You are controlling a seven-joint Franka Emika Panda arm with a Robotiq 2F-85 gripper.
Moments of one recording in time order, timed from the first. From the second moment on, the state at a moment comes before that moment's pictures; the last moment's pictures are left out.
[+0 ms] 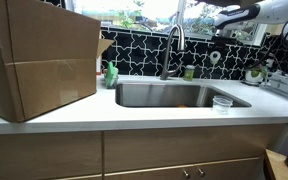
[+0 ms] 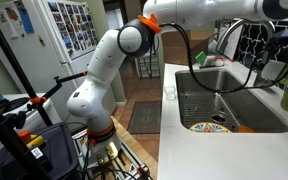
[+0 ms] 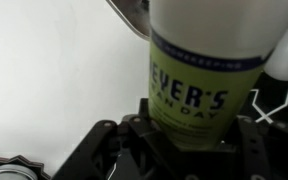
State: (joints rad) arm -0.66 0.67 -0.33 -0.95 0.15 1.81 0.59
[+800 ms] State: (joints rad) arm -0.48 0.63 -0.41 -0.97 -0.17 1.97 0.59
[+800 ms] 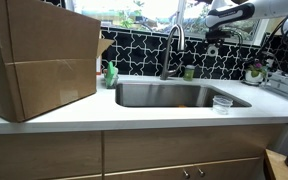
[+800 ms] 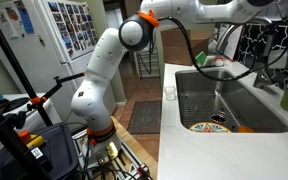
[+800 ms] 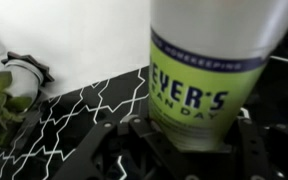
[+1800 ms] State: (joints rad) arm -0.17 0.43 -0.58 -1.28 -0.73 2.26 0.88
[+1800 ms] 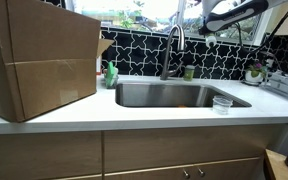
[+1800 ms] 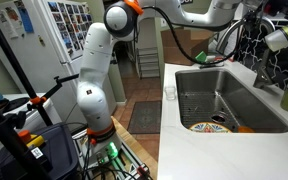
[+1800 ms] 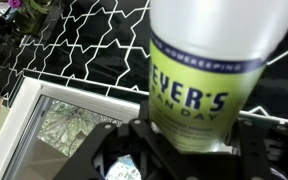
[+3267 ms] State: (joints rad) arm 0.02 0.31 -0.68 -1.53 -1.41 2.44 1.51
